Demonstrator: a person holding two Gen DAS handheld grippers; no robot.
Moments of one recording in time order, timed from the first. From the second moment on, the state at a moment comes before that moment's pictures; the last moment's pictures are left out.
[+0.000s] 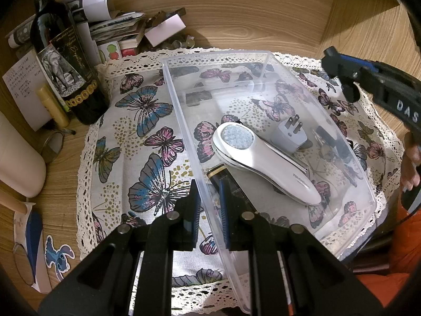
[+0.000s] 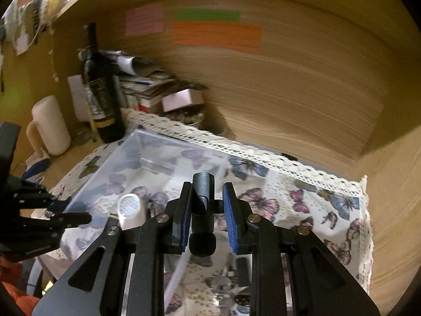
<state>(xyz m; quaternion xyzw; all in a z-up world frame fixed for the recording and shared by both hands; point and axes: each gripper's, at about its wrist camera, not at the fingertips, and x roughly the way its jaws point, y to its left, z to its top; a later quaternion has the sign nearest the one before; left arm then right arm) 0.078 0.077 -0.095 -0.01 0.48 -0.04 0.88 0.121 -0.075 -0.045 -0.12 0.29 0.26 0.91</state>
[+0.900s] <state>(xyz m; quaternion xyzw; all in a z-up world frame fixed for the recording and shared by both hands) 0.078 0.077 -0.095 -0.01 0.48 -0.04 0.88 0.122 -0.025 -0.092 -0.17 0.37 0.31 0.86</state>
